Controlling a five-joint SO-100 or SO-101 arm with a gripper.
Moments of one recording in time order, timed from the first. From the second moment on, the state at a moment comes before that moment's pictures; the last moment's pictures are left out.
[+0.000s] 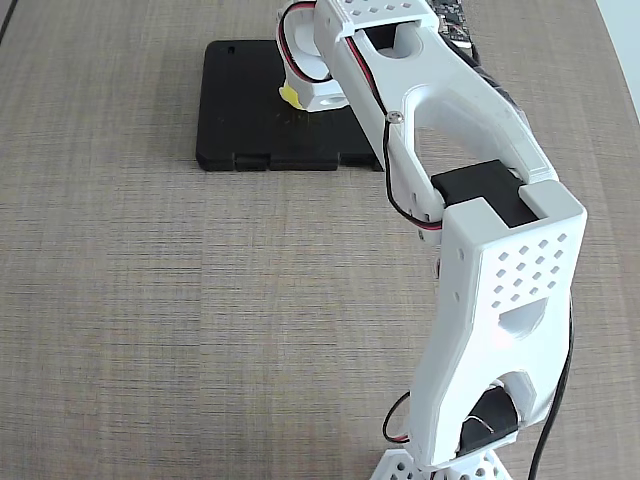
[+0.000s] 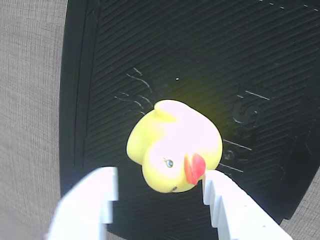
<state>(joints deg) -20.0 63.4 73.3 61.3 4.1</state>
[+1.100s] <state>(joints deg) -2.7 165.6 156.8 61.3 4.3</state>
